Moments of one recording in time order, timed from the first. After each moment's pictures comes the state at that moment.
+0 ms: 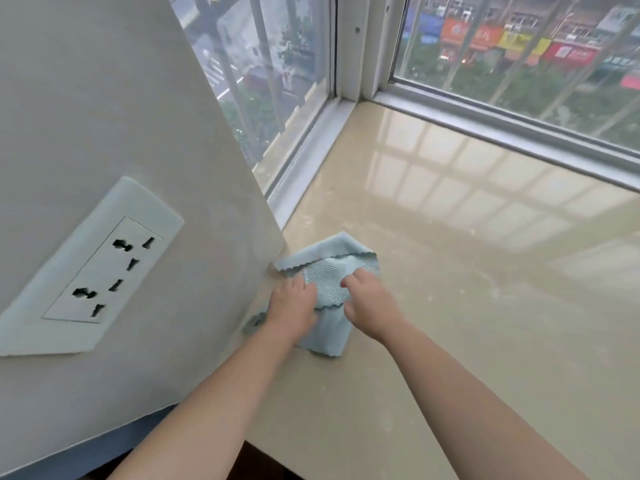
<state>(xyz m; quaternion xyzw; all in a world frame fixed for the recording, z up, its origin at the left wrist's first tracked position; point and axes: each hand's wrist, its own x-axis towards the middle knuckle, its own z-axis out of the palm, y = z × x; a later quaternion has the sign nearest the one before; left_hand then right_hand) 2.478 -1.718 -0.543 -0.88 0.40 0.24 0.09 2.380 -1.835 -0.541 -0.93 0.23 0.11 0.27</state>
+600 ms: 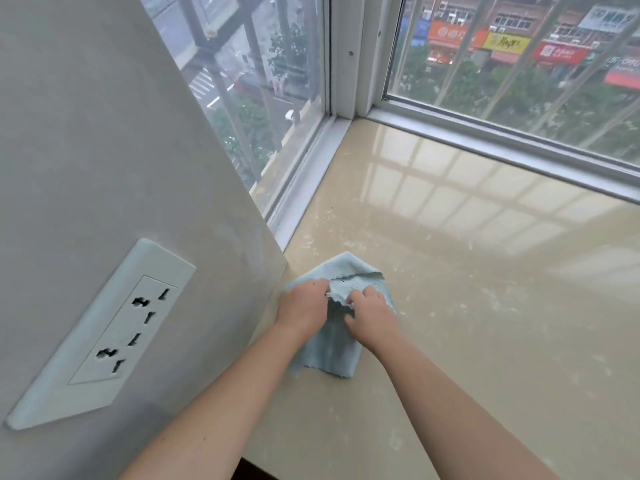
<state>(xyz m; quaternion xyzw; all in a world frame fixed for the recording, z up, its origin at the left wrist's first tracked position) 2.501 -1.746 -0.510 -0.88 0.38 0.27 -0.06 2.400 -1.833 -0.535 -0.88 0.33 0.19 0.27</state>
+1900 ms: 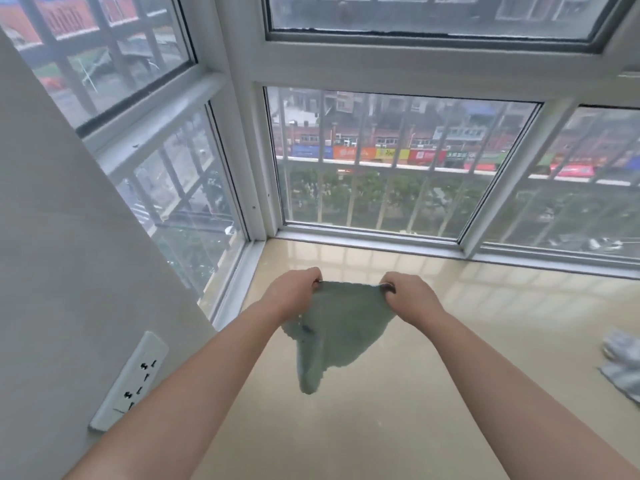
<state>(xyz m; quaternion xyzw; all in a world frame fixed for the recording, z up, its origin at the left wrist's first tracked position) 2.432 -1.840 -0.252 -0.81 0.54 0.23 -0.10 2.245 -1.949 -0.264 -0.84 0.47 -0.04 0.25</state>
